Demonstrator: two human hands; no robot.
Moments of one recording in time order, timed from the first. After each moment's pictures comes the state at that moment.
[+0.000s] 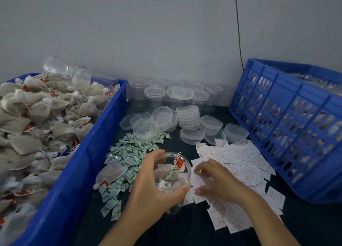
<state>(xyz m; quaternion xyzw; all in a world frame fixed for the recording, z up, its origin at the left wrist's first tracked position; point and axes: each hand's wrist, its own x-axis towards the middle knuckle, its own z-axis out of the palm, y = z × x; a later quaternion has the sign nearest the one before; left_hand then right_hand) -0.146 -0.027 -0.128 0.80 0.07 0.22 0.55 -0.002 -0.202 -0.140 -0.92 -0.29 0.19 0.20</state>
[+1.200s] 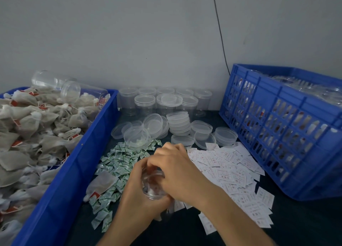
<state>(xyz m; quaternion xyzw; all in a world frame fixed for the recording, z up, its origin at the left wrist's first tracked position) -0.141 -0.031 -0.124 0.79 0.03 0.24 0.57 -0.065 -0.132 -0.064 -0.83 -0.51 -0.06 0.21</state>
